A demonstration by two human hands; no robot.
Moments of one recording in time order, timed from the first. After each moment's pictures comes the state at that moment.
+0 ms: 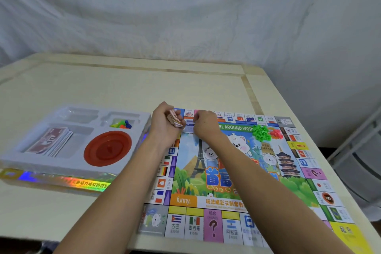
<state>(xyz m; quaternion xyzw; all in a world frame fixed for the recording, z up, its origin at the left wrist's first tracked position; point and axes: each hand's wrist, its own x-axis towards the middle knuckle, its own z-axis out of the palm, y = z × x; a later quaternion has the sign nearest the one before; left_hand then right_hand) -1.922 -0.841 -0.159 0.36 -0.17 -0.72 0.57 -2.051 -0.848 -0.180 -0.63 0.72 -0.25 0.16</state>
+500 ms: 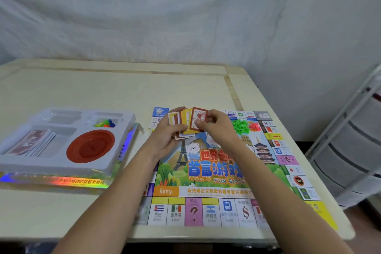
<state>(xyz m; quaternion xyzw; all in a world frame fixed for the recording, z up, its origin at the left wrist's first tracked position) -1.950 -0.797 -0.178 0.27 -0.40 -0.74 0.47 -2.117 -0.761 -0.160 -0.53 0.60 -0.48 0.35</state>
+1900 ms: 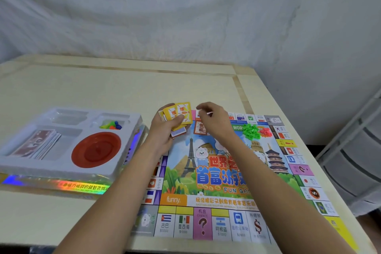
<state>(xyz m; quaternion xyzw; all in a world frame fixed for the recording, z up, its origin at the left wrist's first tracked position) -1.935 -0.832 -0.182 0.34 -0.35 -0.67 0.56 -2.098 -0.817 -0.161 -0.59 0.63 -0.44 0.23</state>
